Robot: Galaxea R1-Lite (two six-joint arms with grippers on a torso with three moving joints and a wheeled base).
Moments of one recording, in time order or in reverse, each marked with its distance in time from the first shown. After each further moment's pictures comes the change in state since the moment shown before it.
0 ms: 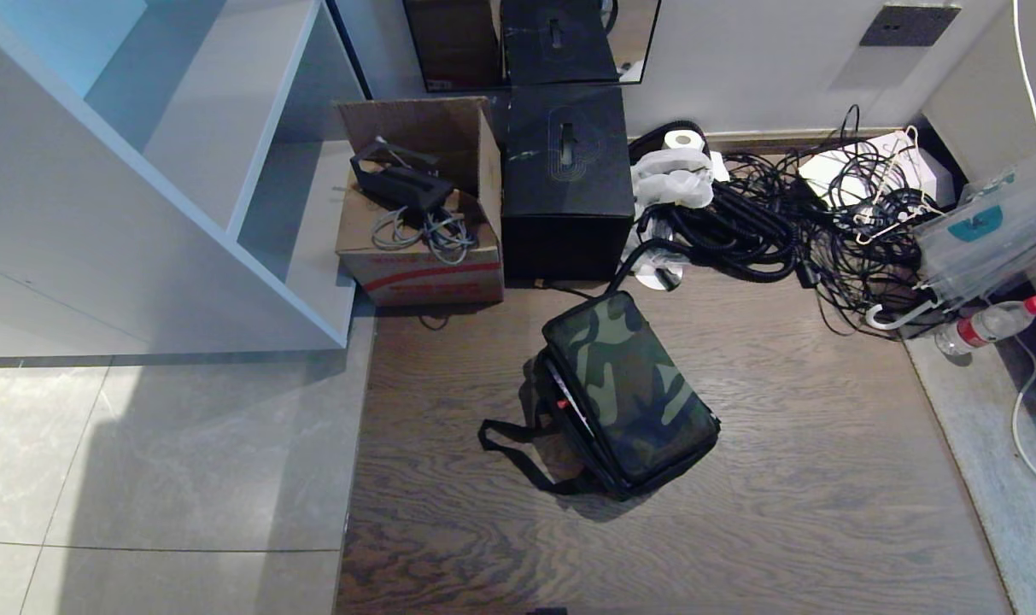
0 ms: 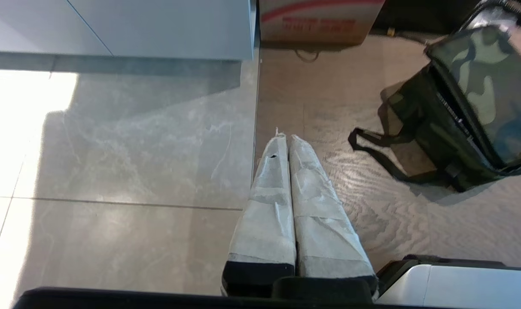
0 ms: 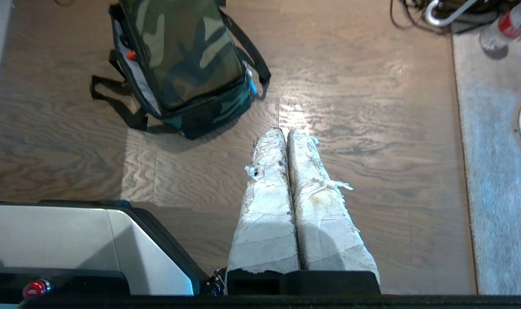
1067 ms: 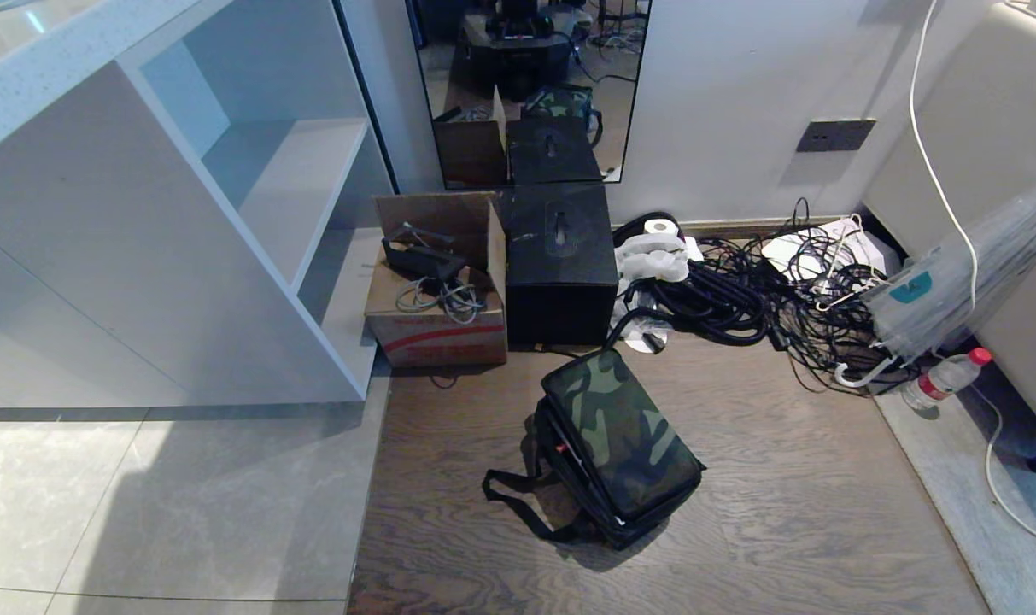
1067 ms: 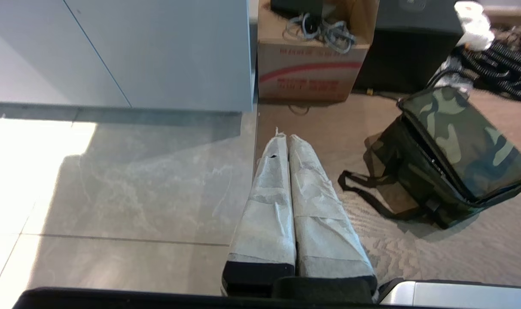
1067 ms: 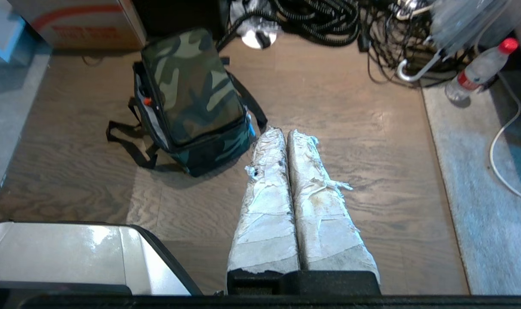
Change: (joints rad) left arm 0.000 0.000 0.000 0.000 0.000 -0.001; right arm 0.000 0.000 0.001 -0.001 -0.003 0.000
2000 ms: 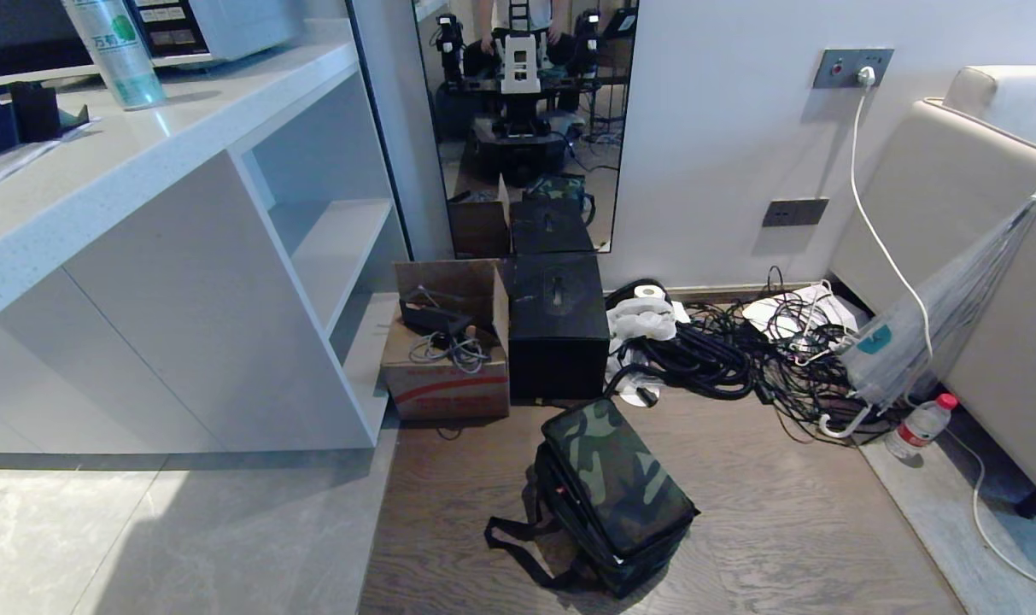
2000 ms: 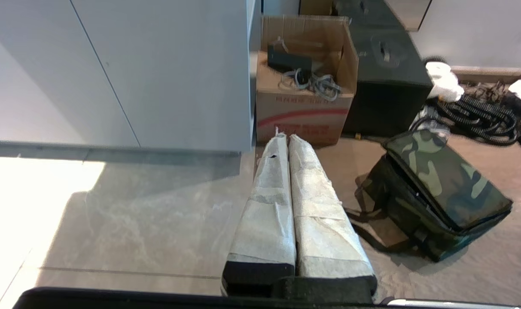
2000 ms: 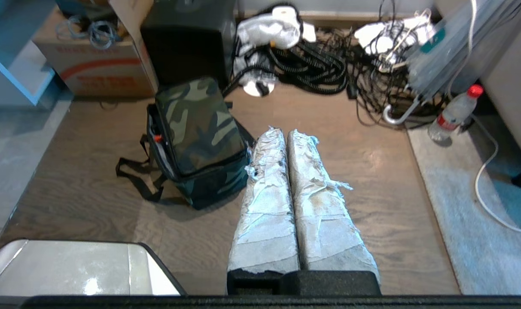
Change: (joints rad) left arm 0.000 0.000 0.000 0.000 0.000 -0.002; right arm 0.000 0.000 0.000 -0.001 0.000 0.001
